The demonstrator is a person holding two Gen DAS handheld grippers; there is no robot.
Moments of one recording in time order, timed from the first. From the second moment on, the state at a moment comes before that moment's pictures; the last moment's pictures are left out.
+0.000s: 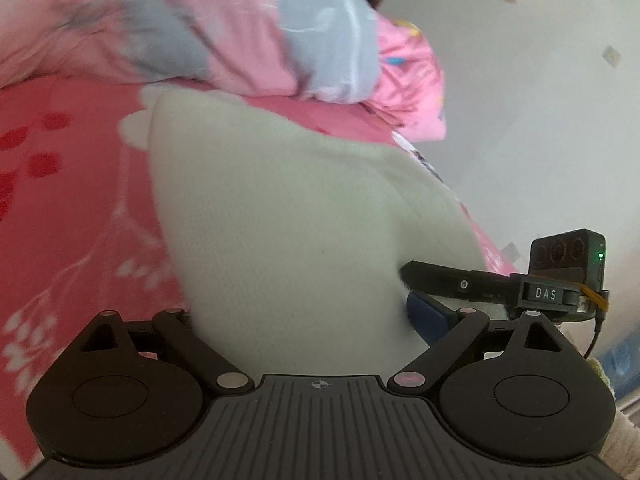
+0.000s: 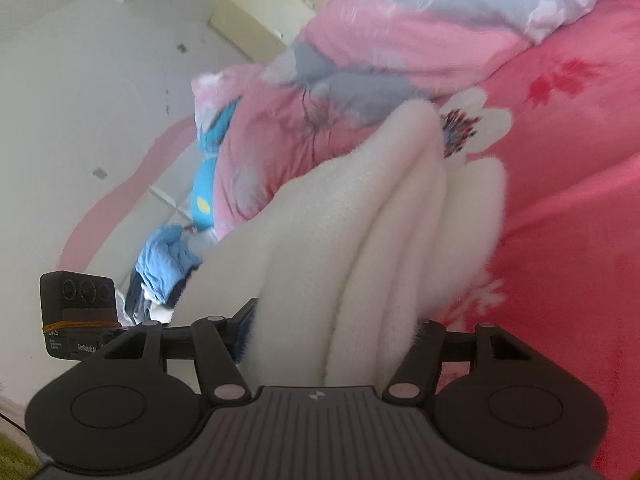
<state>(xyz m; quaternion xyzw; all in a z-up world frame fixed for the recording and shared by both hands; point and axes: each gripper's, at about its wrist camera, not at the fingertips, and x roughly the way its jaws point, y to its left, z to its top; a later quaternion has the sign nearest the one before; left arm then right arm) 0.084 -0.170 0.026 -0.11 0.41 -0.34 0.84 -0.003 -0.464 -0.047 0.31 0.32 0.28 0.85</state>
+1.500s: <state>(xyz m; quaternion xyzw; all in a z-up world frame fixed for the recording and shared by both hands) 0.348 -0.513 -0.117 -0.25 0.48 -0.46 0.70 0.121 -0.898 -0.062 0.20 0.36 -0.02 0.91</state>
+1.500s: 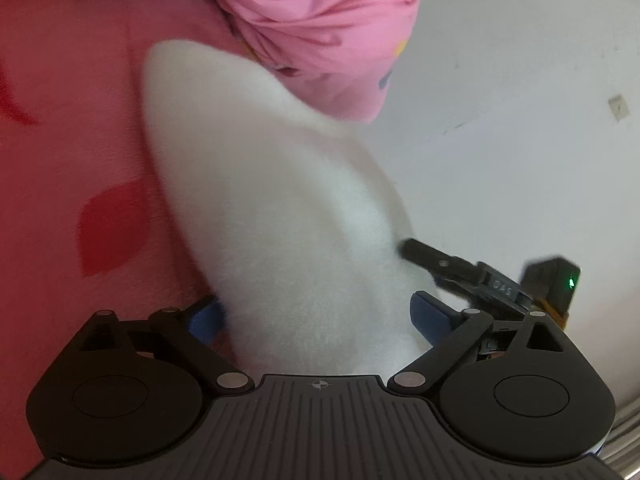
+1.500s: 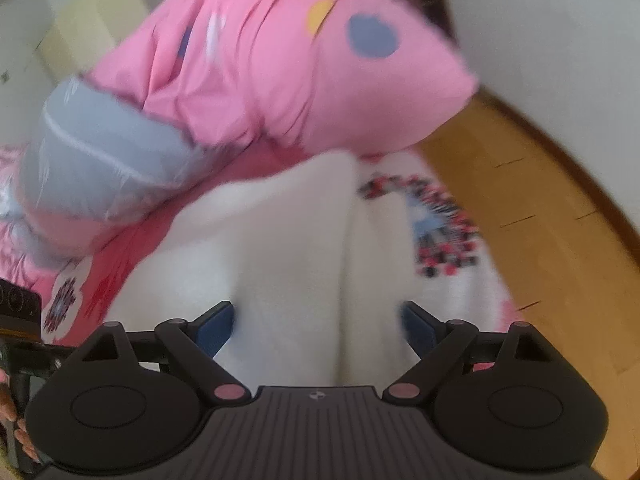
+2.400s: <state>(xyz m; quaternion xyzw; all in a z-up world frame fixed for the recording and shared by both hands) 0.173 -0.408 -0.021 -0.03 0.40 -0.50 0.77 -0.118 -0.695 0.045 0.27 0.23 -0.15 0.92</state>
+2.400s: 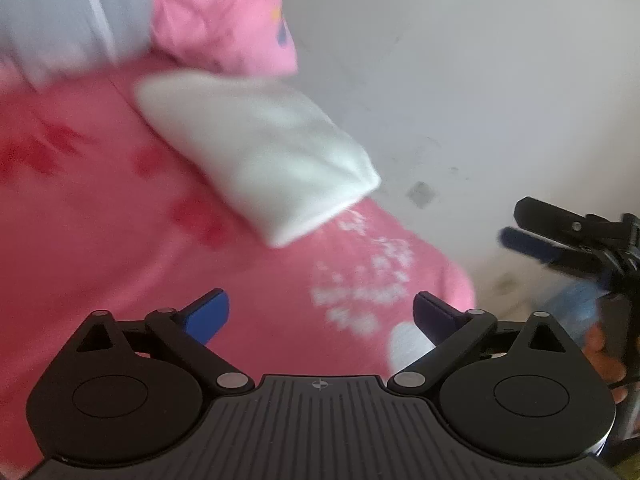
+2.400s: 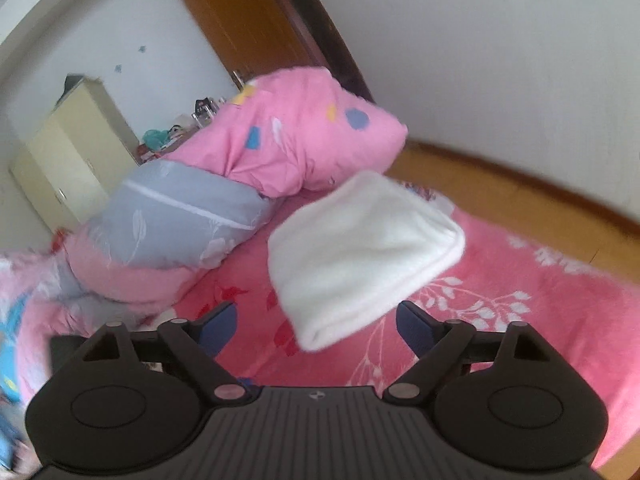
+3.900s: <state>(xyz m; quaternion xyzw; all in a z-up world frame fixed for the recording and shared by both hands) 0.041 -0.255 0.063 0.10 0.22 -0.32 0.92 -0.173 -0.406 0.087 0.08 0.19 -0.33 0.92</state>
